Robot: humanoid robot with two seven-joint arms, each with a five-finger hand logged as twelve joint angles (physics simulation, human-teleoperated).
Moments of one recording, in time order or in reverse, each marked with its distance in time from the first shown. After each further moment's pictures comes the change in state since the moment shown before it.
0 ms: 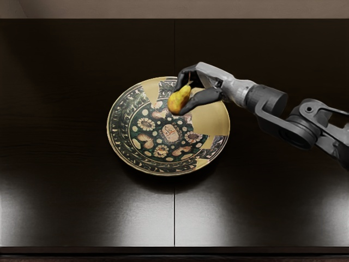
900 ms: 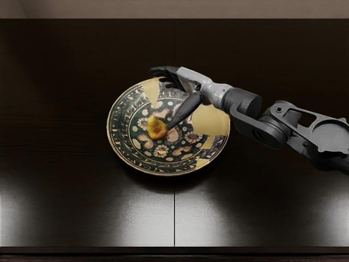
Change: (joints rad) left arm 0.000 0.000 0.000 0.000 0.000 0.000 0.000; right arm 0.012 0.140 -0.006 -0.115 0.015 -0.009 -0.010
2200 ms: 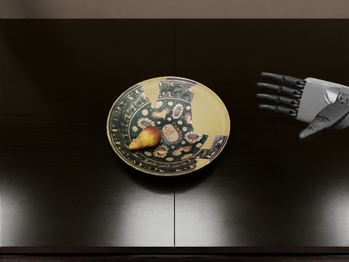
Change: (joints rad) left arm 0.001 0.000 0.000 -0.003 0.005 0.000 0.000; right arm -0.078 -0.891 -0.135 0.333 0.940 0.573 -0.004
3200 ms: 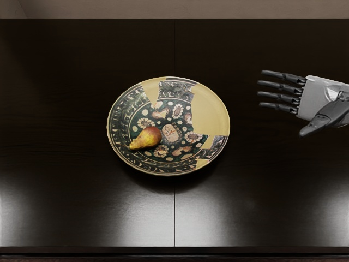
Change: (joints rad) left arm 0.025 0.000 0.000 0.002 0.000 0.000 0.000; right arm 0.008 0.011 0.000 -0.011 0.001 0.000 0.000
